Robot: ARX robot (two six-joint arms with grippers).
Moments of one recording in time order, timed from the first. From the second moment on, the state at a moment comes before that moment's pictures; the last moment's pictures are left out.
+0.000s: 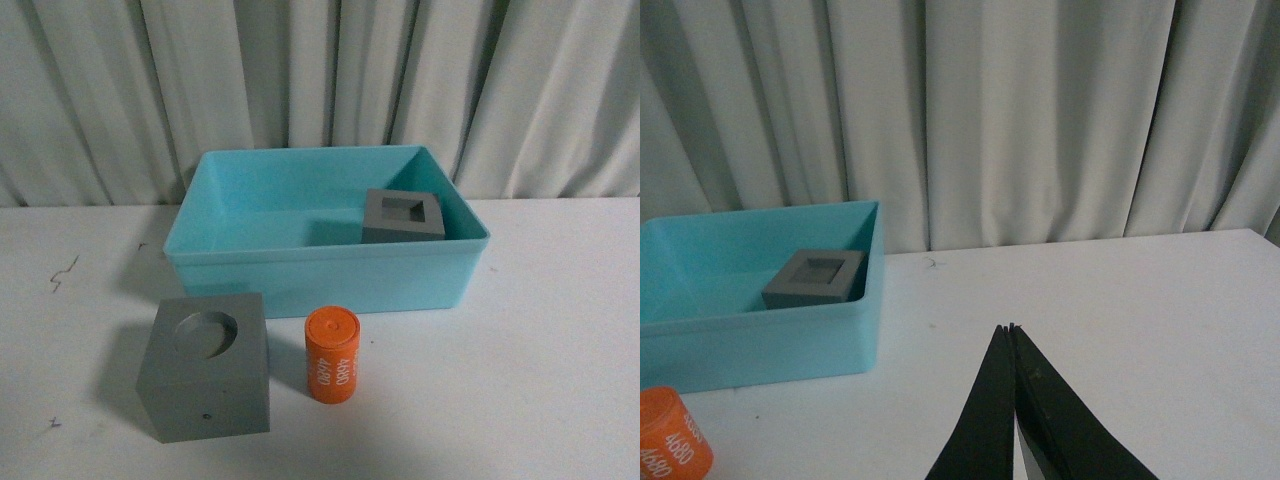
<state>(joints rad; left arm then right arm) 0.00 0.01 0.01 0.00 0.00 -0.02 0.00 0.43 0.01 0.43 0.00 0.01</state>
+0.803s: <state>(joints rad) 0.00 0.01 0.01 0.00 0.00 -0.02 0.00 0.23 0.01 0.23 0.00 0.01</state>
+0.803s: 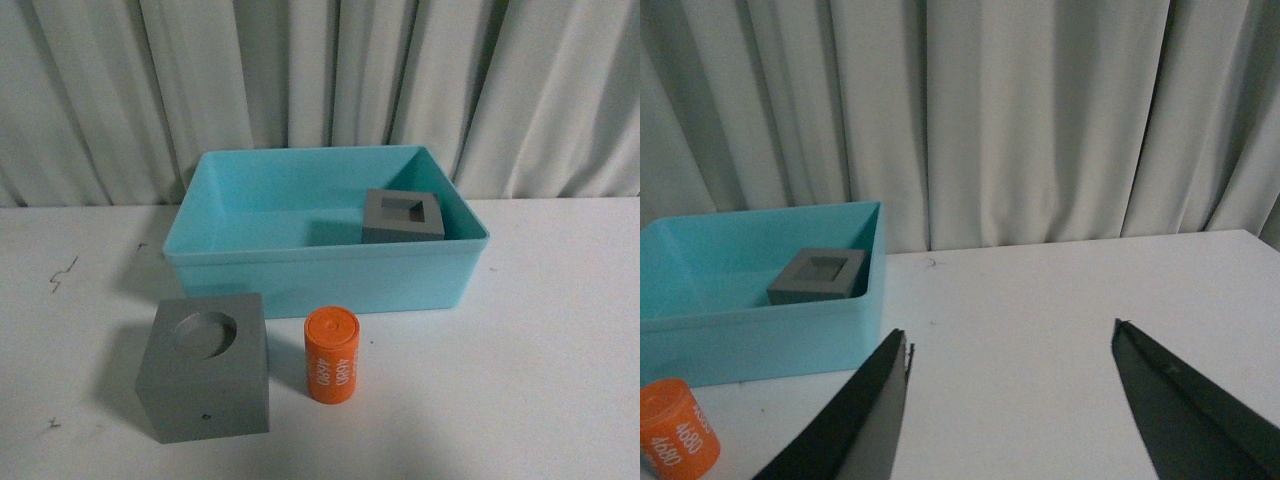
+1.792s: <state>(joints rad) -0.15 1.23 0.41 0.14 -0.01 -0.41 0.00 0.00 0.01 0.00 0.00 0.00</state>
